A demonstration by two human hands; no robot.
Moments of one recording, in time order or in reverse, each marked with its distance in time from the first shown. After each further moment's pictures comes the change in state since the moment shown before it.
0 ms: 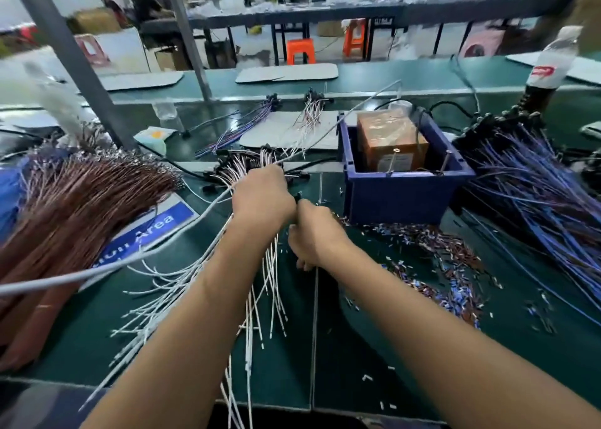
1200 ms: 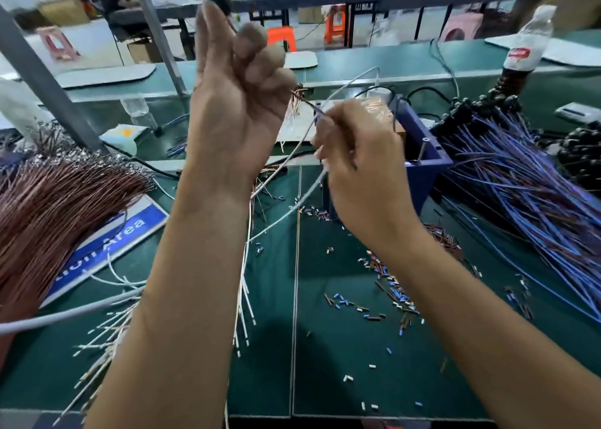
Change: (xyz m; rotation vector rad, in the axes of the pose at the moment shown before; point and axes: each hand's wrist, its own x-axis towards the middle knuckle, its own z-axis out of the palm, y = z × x) left_hand -0.009 0.057 -0.082 -2.304 -0.287 0.519; right_hand -0.053 0.008 -0.089 0.377 0.753 -0.497
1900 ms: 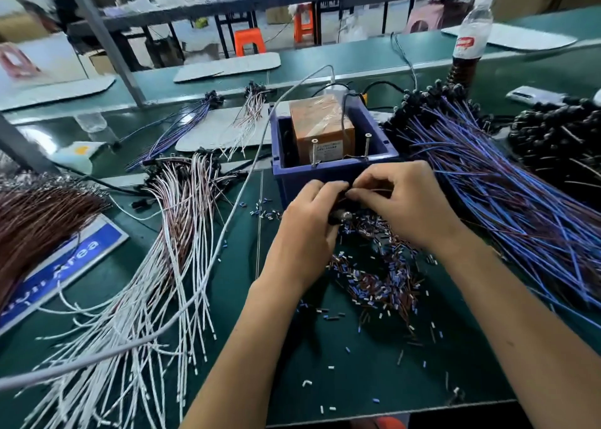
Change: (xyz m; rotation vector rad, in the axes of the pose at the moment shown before) left_hand -0.080 -0.142 -0.050 1.814 -0.310 0.140; right_hand -0.020 0.113 -0.100 -0.273 -0.273 0.013
